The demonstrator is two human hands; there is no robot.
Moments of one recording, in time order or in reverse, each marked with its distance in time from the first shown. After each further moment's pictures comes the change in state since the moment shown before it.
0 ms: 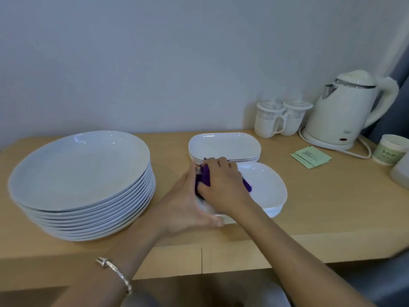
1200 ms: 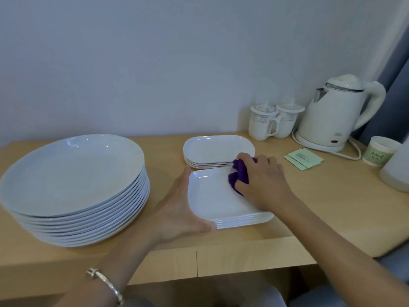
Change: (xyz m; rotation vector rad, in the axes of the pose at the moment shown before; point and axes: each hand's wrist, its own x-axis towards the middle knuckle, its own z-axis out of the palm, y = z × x) left_hand -0.013 0.009 0.002 -0.108 0.017 0.029; right_hand -0.013 0.066 -0.044 -0.243 0.057 0.138
